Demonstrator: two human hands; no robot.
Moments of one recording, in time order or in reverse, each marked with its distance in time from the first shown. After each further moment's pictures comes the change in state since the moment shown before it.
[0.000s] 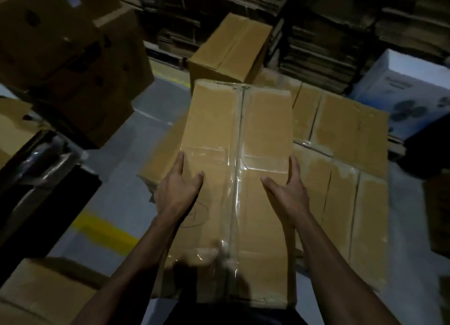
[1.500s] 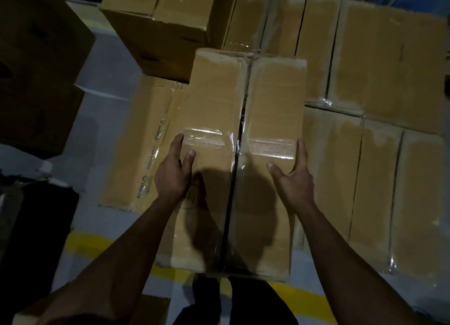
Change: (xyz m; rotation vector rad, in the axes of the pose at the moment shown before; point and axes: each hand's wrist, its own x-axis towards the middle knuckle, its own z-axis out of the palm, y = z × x) left_hand 0.249 0.009 0.204 0.116 -0.139 0.203; right_hand 0.261 0.101 0.075 0.059 0.081 0.219
